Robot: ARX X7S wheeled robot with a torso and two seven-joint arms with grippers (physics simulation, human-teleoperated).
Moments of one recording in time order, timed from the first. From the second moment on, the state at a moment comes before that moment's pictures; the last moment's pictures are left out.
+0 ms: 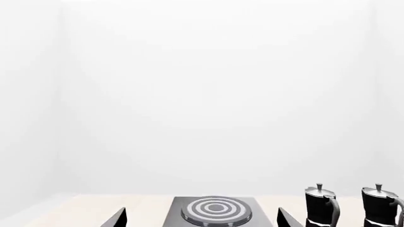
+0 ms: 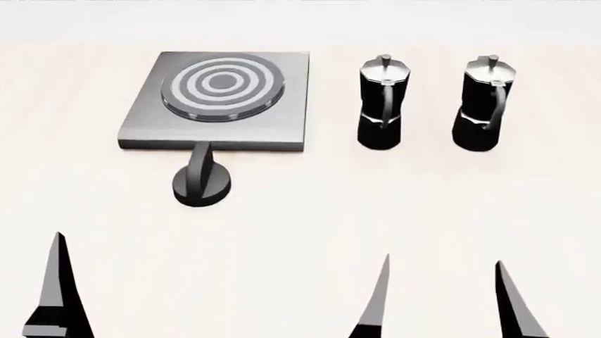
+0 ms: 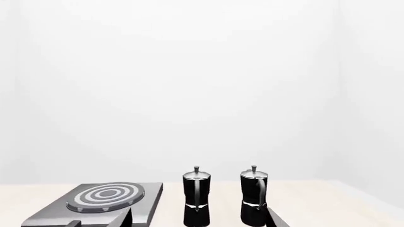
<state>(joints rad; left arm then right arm) 0.07 -0.18 0.08 0.75 -0.13 -0.27 -0.20 -0.09 0.19 -0.09 -0.69 0.12 0.23 0.23</state>
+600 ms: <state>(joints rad) 0.07 -0.20 0.09 0.74 -0.14 -0.27 -0.22 -0.09 0.20 -0.10 -0.68 0.15 0.22 0.24</state>
